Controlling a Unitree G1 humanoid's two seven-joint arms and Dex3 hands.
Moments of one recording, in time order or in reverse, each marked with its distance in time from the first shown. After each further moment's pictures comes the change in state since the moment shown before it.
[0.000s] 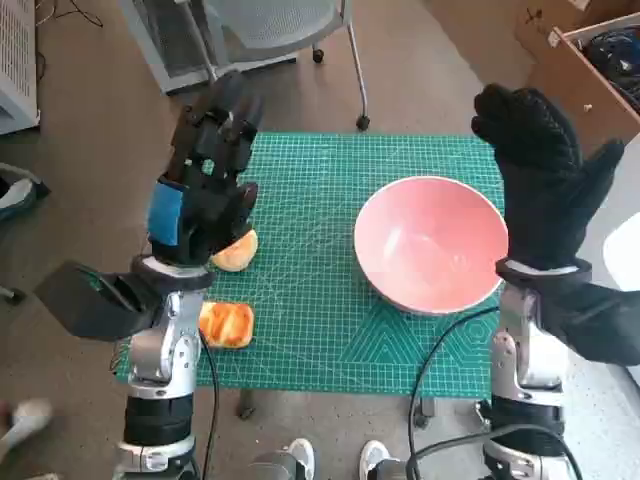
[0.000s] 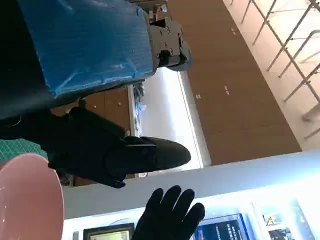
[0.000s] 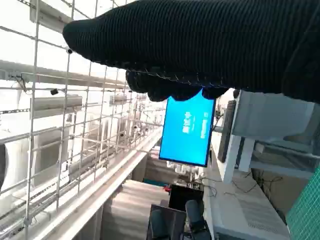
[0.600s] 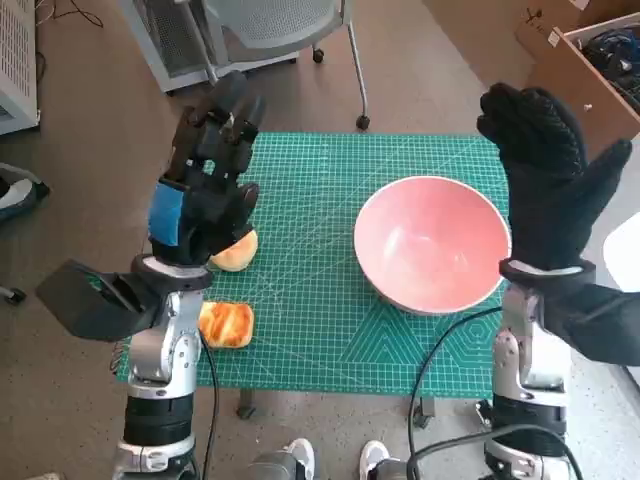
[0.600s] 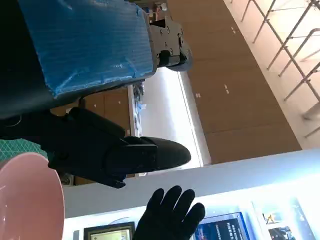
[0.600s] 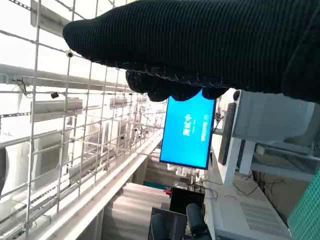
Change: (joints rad) left arm 0.000 -0.001 0.000 0.001 0.000 0.000 -0.006; right arm 0.000 -0.001 -0.014 0.001 0.000 0.000 0.001
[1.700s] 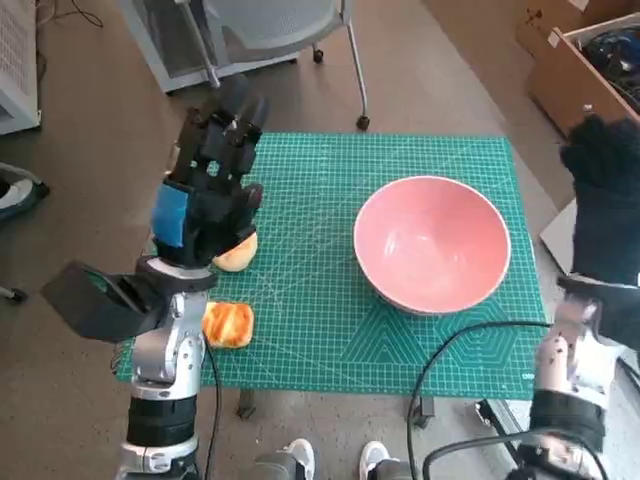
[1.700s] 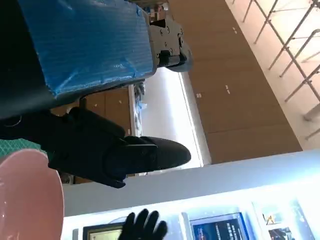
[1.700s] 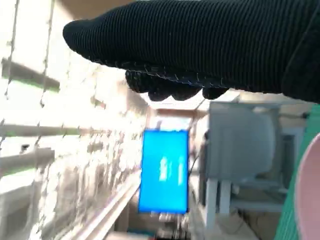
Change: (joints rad) left arm 0.005 -0.018 -0.012 0.000 0.011 -0.001 0.015; right arm -0.066 -0.129 -0.231 0.510 0.080 -0.176 0.071
